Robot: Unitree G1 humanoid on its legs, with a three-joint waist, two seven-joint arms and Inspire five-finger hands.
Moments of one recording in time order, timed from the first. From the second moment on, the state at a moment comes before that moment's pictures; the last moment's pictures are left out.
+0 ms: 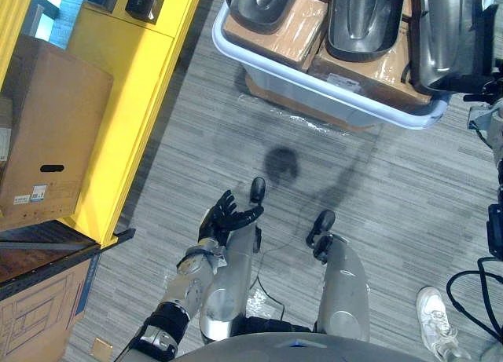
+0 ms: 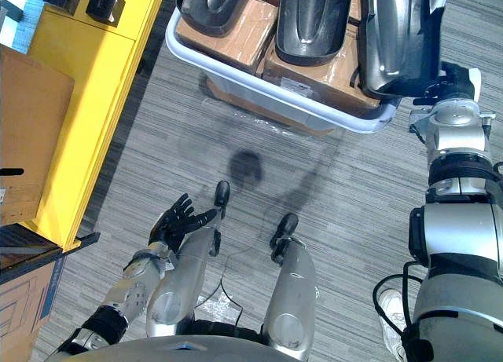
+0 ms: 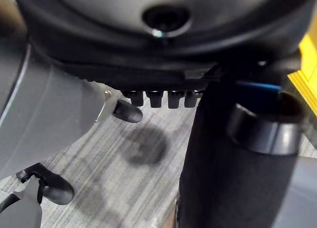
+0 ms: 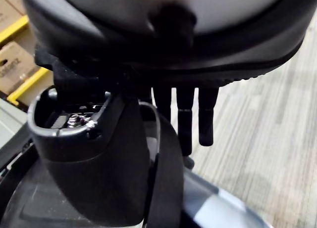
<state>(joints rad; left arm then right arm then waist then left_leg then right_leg) -0.08 0.16 -0.32 0.54 -0.63 -0.09 0.06 -1.07 -0.89 0.18 1.10 0.22 0.25 -0.11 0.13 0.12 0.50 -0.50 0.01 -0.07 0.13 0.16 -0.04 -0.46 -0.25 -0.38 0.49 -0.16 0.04</state>
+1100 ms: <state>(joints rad) 0.13 0.21 -0.22 0.26 -0.50 -0.08 0.04 -0.55 -0.60 -0.13 0.59 0.12 0.05 -0.45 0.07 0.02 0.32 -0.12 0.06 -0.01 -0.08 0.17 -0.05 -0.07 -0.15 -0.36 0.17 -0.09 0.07</state>
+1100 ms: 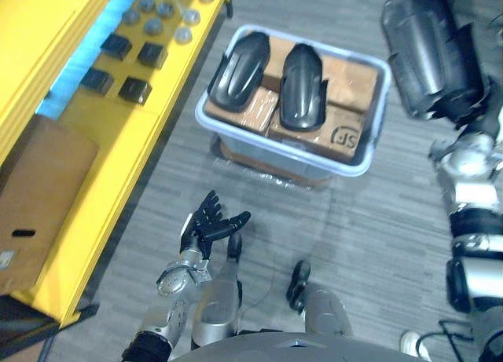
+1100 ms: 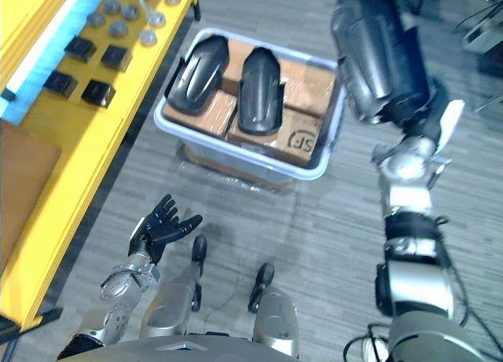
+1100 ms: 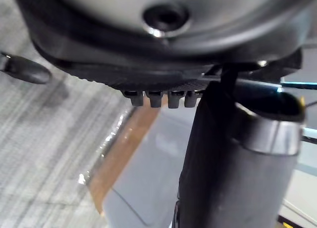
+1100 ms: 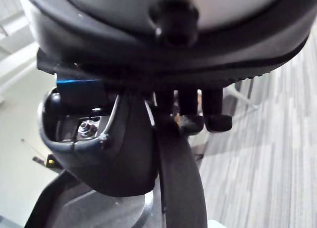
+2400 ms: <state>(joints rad) -0.09 0.09 -0.38 0.05 -1.01 -0.13 0.14 -0.25 -0.11 0.29 0.30 0.01 -0.13 -0.41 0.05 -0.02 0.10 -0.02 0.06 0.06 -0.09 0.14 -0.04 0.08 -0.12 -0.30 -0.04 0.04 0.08</state>
